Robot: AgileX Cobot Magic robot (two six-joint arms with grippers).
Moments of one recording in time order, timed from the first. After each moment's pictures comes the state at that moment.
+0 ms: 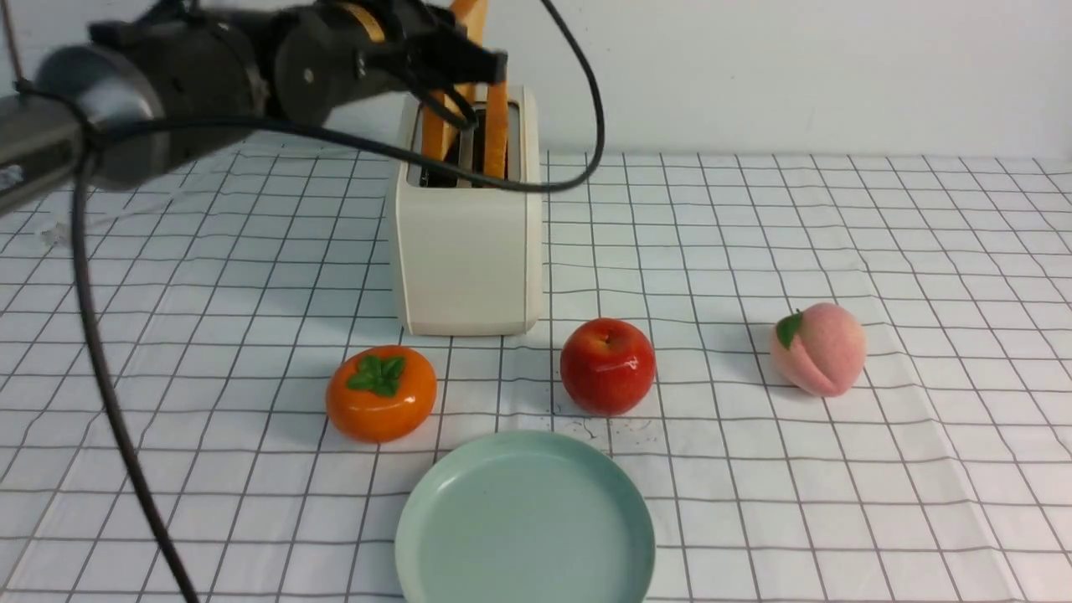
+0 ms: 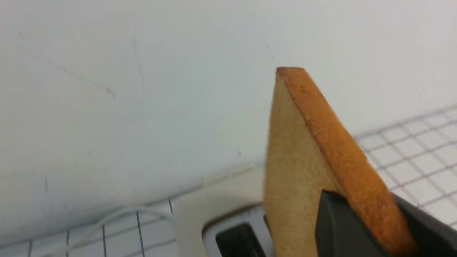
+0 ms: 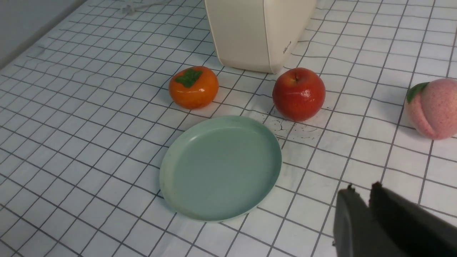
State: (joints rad) right arm 0.02 0.47 -0.74 0.68 0.94 -0.42; left arm -0.34 1.81 -1.63 -0.08 0.03 0.11
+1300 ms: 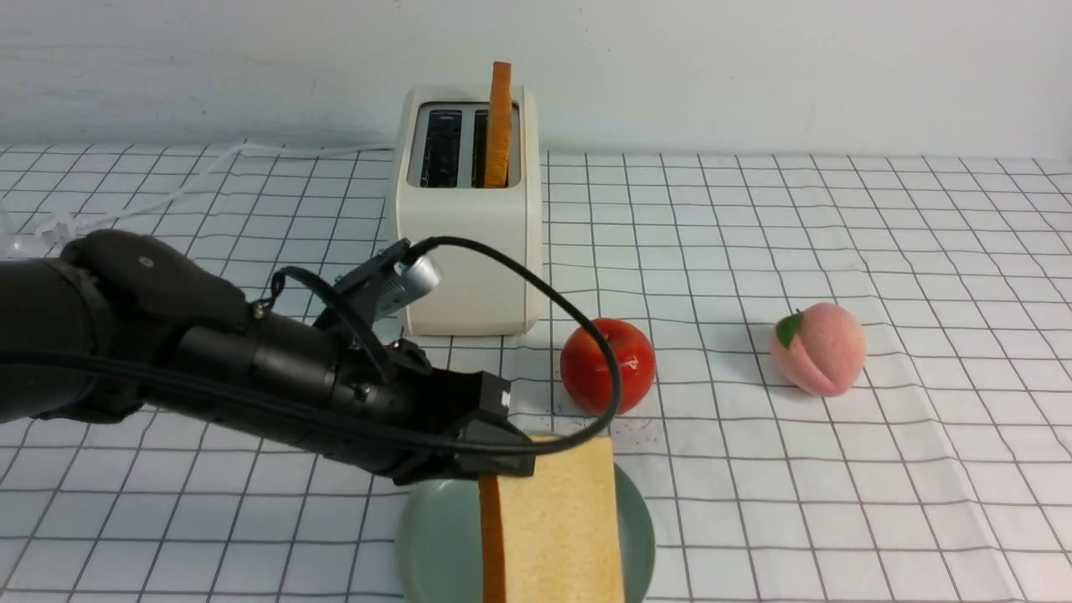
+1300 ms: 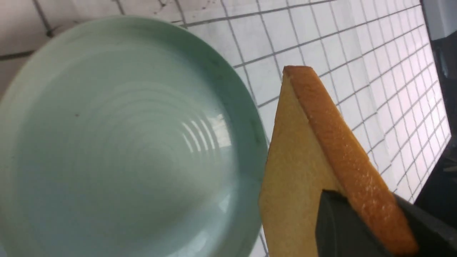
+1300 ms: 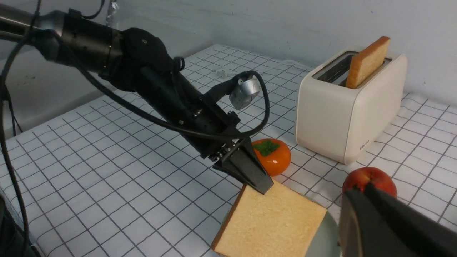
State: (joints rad) right arm 0.02 0.47 -0.80 1.01 0.95 -0.77; left arm -0.34 1.55 -0.91 -1.13 0.72 0.63
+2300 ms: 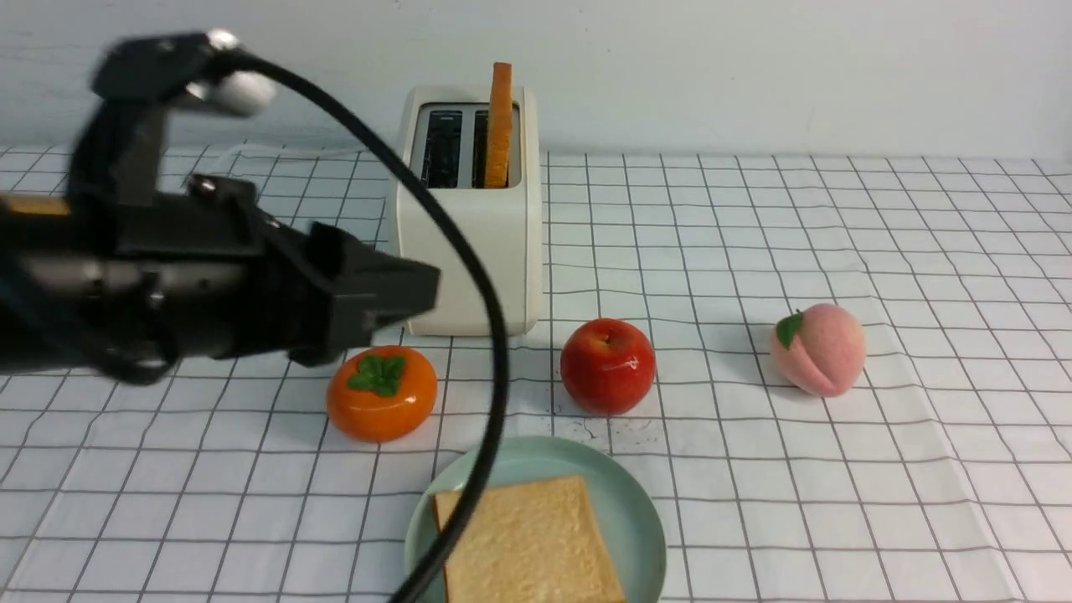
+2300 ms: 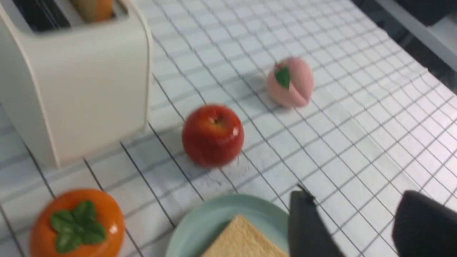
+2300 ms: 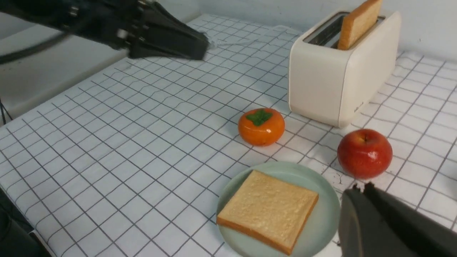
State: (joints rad) right arm 0.02 0.51 -0.81 0.90 0.98 -0.65; left arm -0.34 1.01 -0.91 -0.79 0.52 0.63
